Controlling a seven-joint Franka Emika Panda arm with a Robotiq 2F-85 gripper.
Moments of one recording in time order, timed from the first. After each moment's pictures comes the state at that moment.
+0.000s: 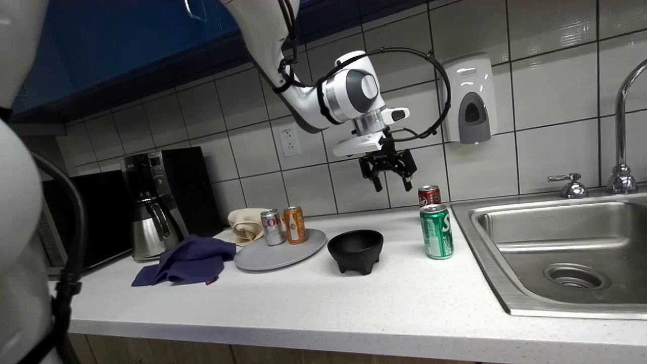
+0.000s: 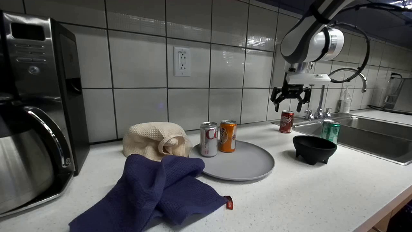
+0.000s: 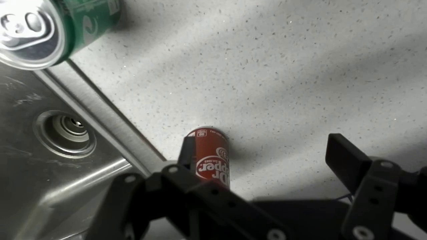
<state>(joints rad) -0.11 0.42 -0.17 -1.85 -0.04 2.50 0.21</state>
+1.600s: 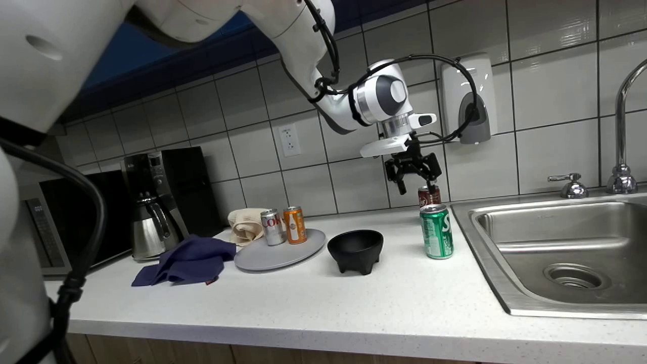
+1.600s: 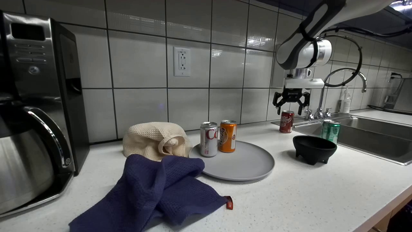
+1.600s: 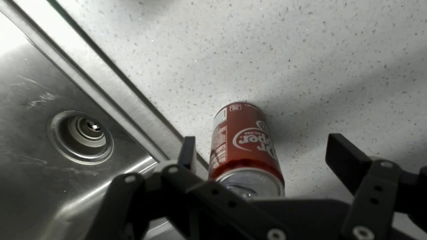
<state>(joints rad) -0.19 0.65 -0.17 -1.52 0.01 2.31 0.21</state>
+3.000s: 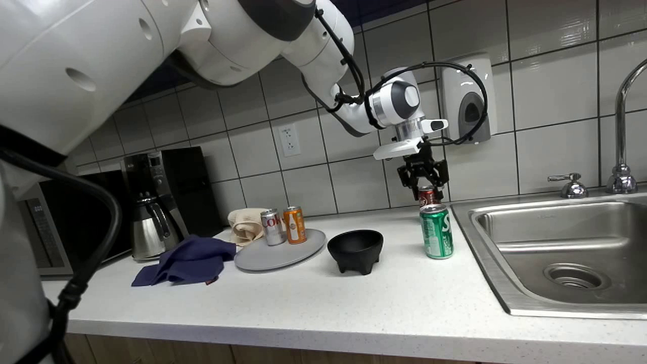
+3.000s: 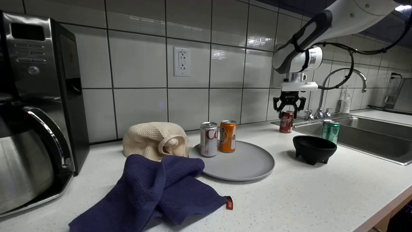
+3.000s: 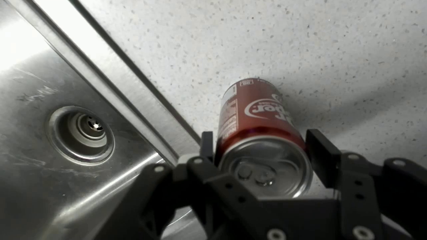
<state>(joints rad) -0.22 0.84 -0.17 -1.21 0.02 2.15 0.21</state>
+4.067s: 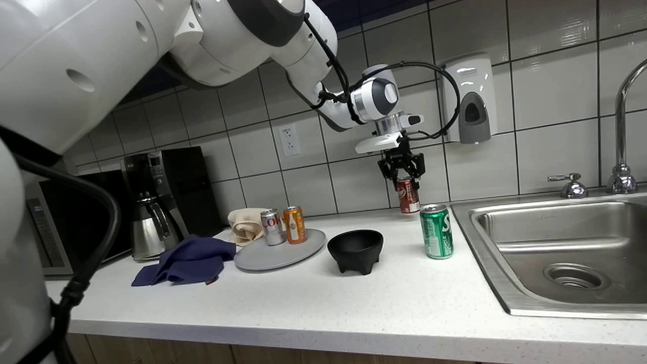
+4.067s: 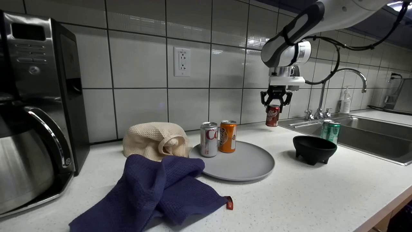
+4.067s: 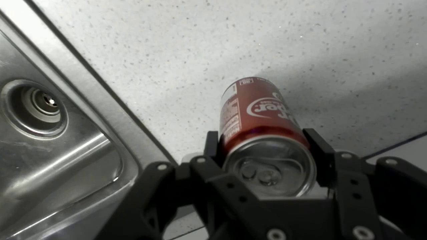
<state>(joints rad) -0.17 0.83 -0.14 -1.18 0.02 2.16 0.21</state>
